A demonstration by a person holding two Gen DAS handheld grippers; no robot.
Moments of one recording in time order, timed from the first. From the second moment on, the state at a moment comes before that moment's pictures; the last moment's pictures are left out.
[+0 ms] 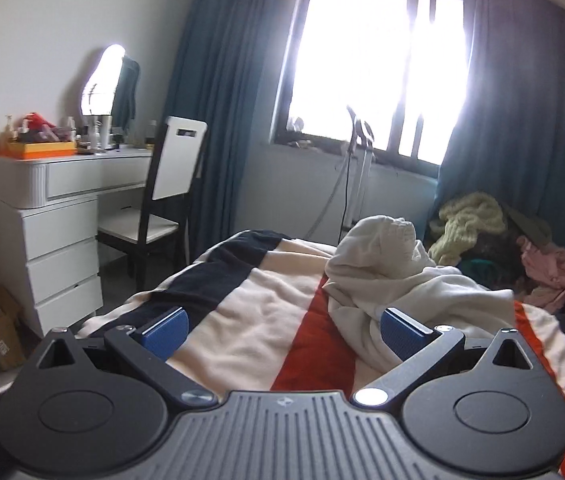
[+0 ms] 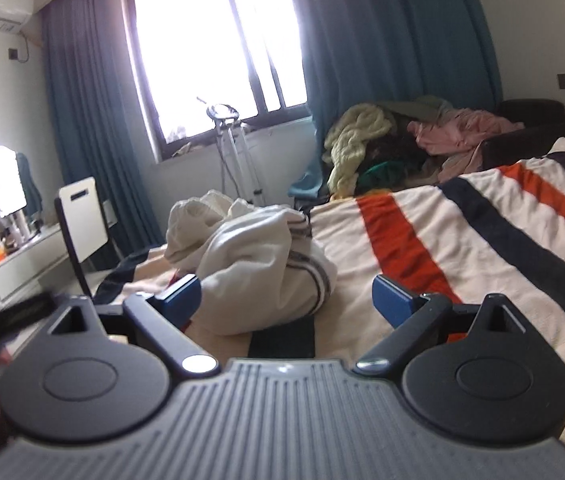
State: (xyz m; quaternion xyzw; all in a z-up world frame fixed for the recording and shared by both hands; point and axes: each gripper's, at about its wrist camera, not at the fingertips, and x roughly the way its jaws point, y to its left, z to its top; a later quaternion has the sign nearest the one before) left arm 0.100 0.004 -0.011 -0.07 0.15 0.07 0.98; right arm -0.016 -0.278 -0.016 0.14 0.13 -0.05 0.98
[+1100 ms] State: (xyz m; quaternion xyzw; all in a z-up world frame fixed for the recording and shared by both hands) left arm 0.323 -0.023 0.092 -0.10 0.22 -0.04 0.97; right arm 0.075 -0.297 -0.087 0.18 0.17 -0.07 0.97
